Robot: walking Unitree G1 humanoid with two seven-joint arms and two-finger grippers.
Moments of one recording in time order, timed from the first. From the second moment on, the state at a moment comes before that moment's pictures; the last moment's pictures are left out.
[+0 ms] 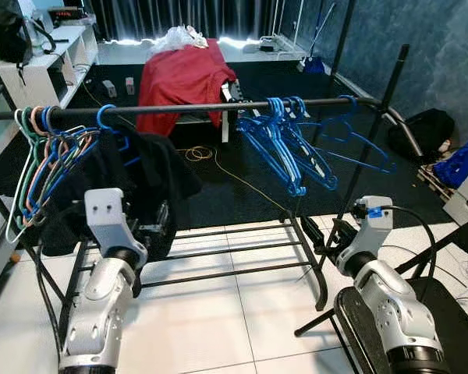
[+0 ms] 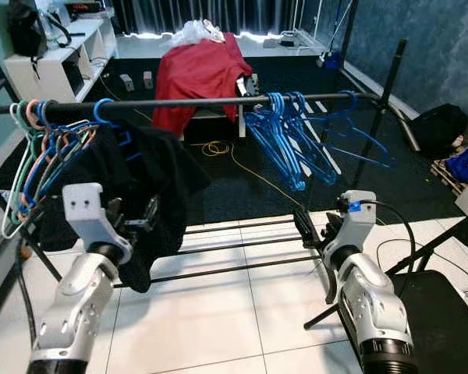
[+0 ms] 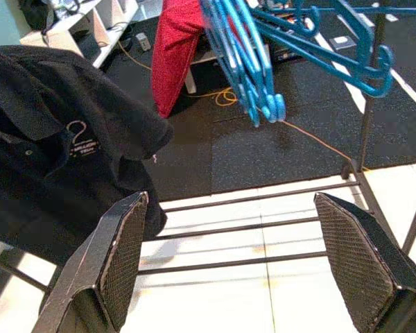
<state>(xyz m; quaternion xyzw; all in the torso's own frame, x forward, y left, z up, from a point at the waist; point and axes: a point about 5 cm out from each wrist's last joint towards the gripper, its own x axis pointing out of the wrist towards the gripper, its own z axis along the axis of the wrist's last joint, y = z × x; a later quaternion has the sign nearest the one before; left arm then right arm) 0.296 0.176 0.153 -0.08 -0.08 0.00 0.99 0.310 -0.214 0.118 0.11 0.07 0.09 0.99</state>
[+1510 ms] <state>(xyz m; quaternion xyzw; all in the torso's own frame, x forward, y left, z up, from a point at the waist) 0.311 0.177 0.196 0.01 -0.15 -0.05 0.99 0.307 -0.213 0.125 0.10 0.04 0.10 0.99</state>
